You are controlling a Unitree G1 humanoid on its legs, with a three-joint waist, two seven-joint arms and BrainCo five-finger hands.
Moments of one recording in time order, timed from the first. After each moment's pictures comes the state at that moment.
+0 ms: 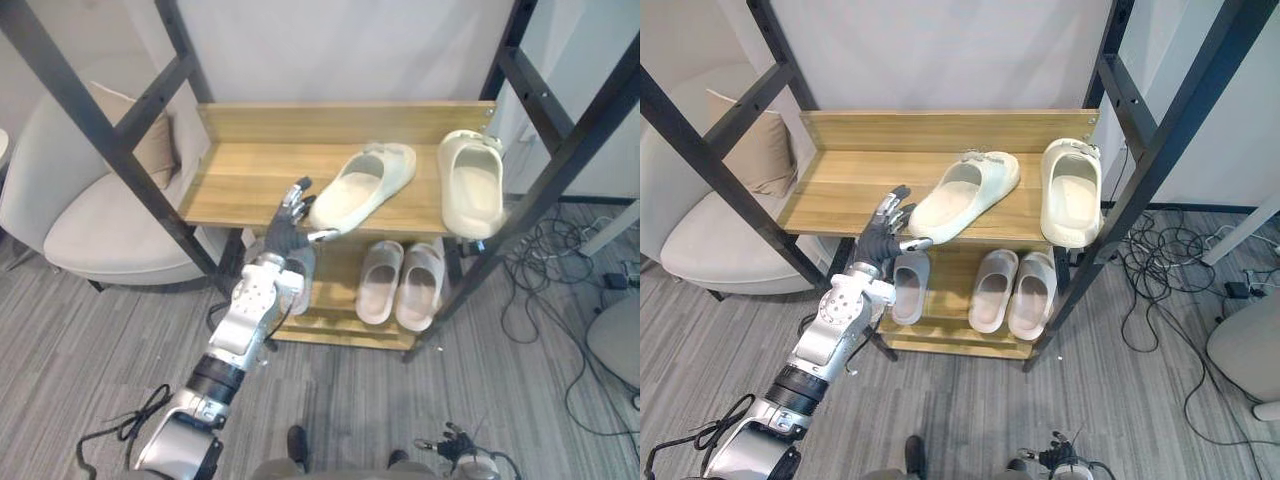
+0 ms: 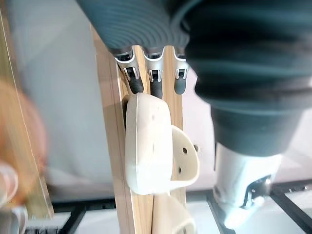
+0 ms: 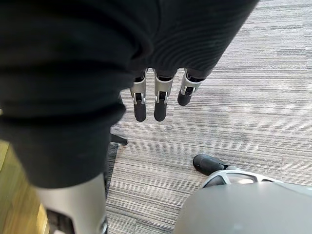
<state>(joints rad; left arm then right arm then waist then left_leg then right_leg) -0.43 0.19 -0.32 0.22 -0.28 -0.12 0.10 0.08 -0.15 -0.07 1.01 -0.08 0.00 -0.11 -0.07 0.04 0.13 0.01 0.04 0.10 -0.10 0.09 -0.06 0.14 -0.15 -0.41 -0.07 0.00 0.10</state>
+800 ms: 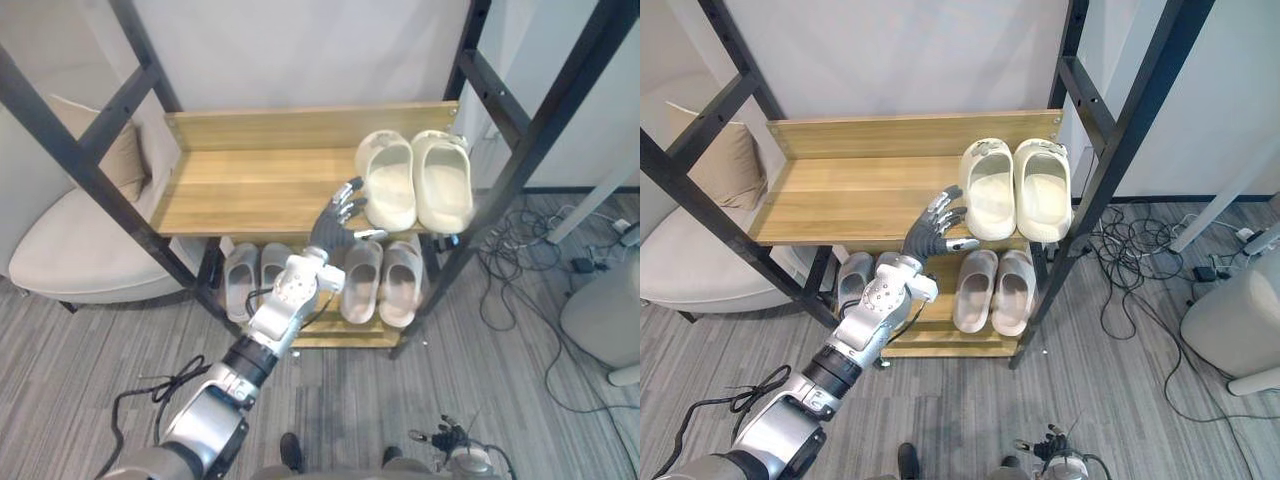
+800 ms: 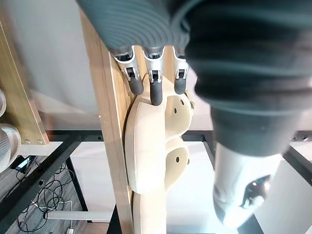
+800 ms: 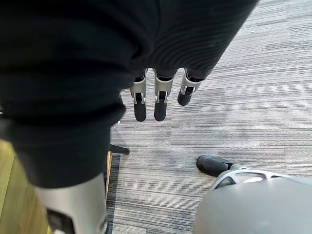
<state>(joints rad) -0.58 0.10 -0.43 0.37 -0.34 -0.12 0.12 0.04 -0.12 -0.11 1.01 -0.08 0.01 -0.13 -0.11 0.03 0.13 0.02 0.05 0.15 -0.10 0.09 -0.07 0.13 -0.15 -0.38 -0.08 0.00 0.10</state>
